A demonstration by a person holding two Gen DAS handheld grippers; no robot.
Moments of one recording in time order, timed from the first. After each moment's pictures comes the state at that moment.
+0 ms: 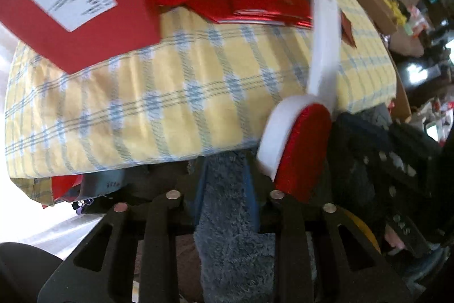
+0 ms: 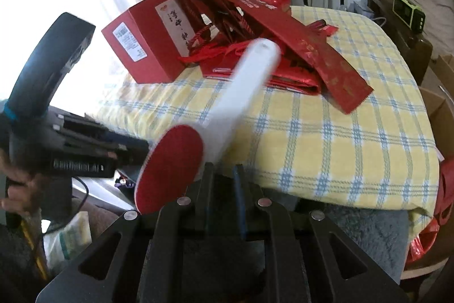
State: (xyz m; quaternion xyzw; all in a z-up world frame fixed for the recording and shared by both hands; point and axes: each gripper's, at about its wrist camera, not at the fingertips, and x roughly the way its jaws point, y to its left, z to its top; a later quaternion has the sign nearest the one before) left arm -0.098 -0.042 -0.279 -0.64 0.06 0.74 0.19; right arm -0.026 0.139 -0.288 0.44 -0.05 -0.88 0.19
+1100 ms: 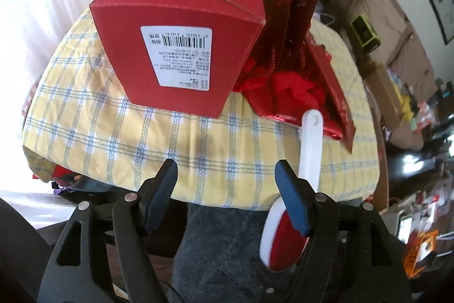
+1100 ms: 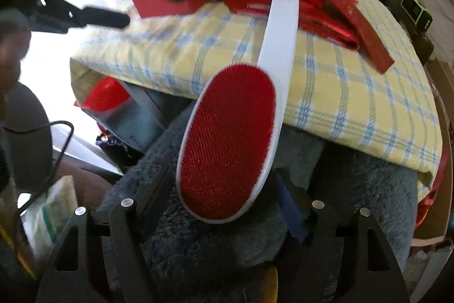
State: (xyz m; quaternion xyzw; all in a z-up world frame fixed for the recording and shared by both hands) left arm -0.127 -0.101 -0.232 -0.56 -0.11 0.81 0.09; right arm -0.001 0.078 -0.319 0.53 0.04 -0.83 0.15
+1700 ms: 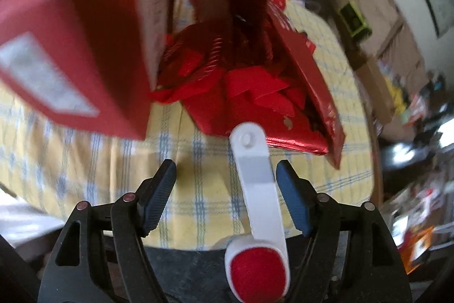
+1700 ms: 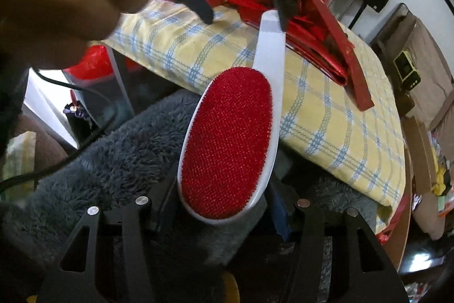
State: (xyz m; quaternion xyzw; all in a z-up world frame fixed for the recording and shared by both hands) left arm -0.167 -0.026 -0.262 -0.58 -0.09 0.80 0.13; right arm 0.021 0.068 -0.324 0.47 0.20 -0.85 0.14
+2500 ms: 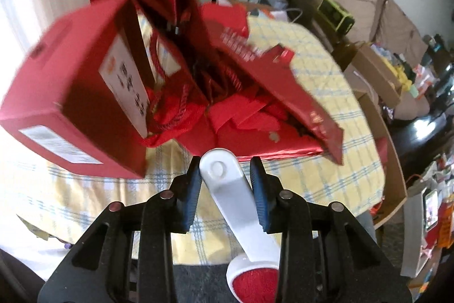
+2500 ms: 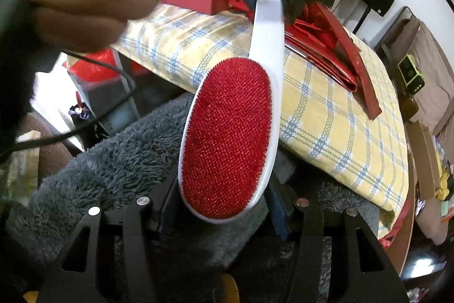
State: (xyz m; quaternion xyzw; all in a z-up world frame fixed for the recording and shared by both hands) left arm -0.139 -0.007 -0.224 -0.50 0.00 0.86 0.15; right arm 0.017 0.075 -0.318 0.46 0.18 -0.85 0.15
